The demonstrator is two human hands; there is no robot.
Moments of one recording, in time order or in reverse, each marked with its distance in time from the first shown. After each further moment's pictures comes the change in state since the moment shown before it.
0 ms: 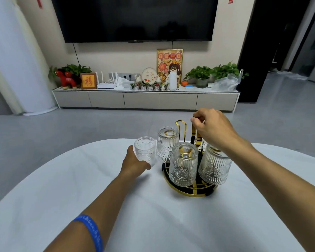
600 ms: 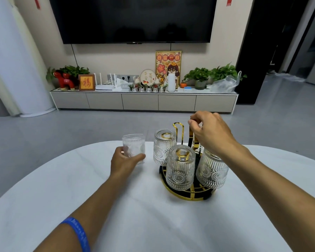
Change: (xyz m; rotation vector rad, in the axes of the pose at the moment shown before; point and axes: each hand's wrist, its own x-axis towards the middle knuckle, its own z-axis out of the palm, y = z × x) left_hand 0.017 -0.008 -0.006 -0.220 0.248 0.070; right_hand -0.004 0.006 0.006 0.000 0.036 0.008
